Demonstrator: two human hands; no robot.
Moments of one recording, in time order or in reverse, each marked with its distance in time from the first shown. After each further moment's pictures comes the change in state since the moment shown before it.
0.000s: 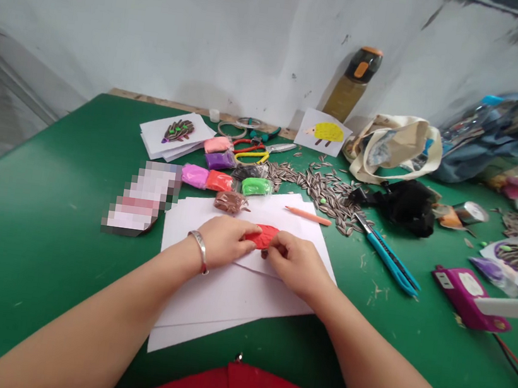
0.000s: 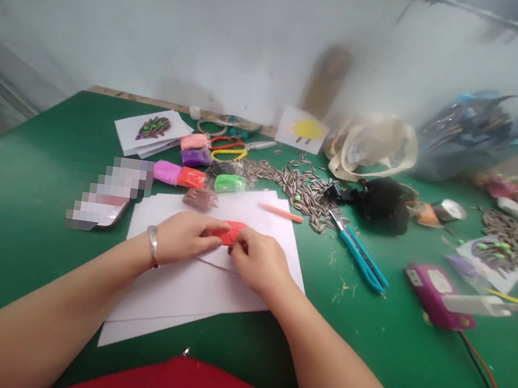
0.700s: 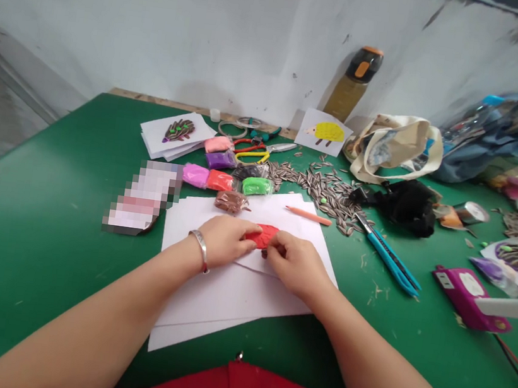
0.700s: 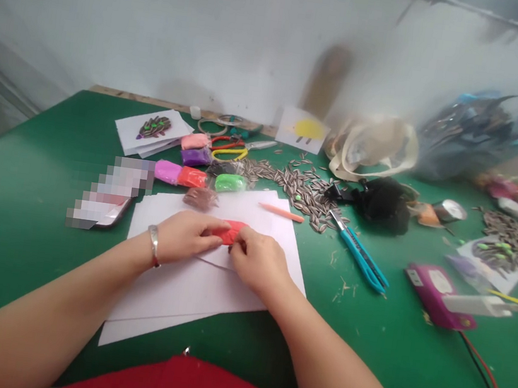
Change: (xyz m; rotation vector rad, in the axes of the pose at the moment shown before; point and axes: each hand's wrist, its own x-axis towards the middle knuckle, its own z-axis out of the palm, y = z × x) left_hand 0.000 0.002 -0.003 0.018 -0.018 -0.006; right_hand 0.001 -0.001 0.002 -0.064 0.001 0.019
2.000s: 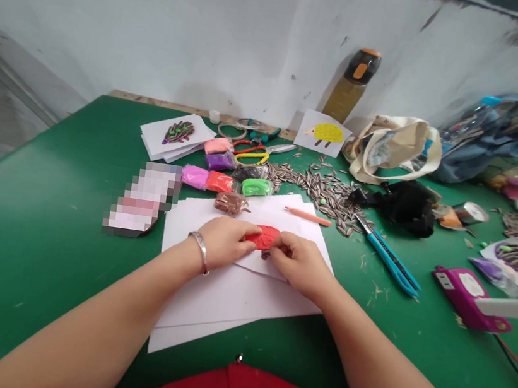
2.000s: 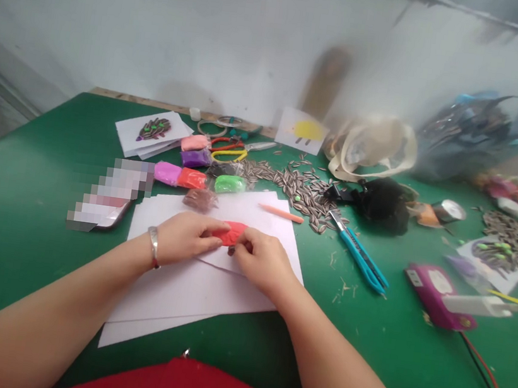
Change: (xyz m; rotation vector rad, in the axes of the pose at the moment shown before) left_hand -0.001 -0.002 0.002 -0.006 0.023 0.003; right_hand -0.001 0.004 -0.004 0.108 -0.042 -0.042
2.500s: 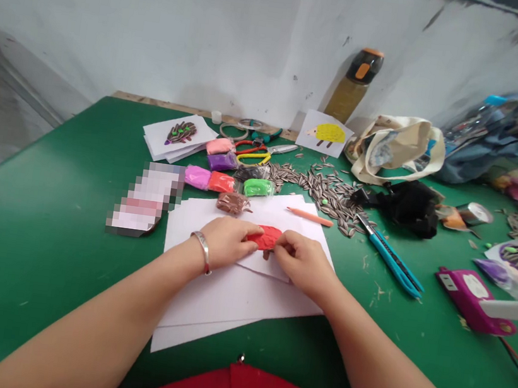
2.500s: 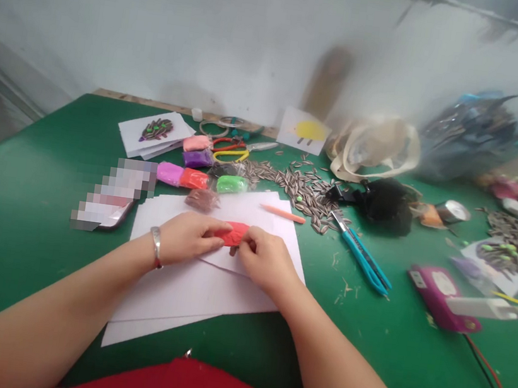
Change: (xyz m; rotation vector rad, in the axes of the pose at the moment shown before) left_hand -0.001 0.001 0.000 -0.004 -0.006 0.009; right_hand 0.000 0.001 -0.002 0.002 0.055 0.002
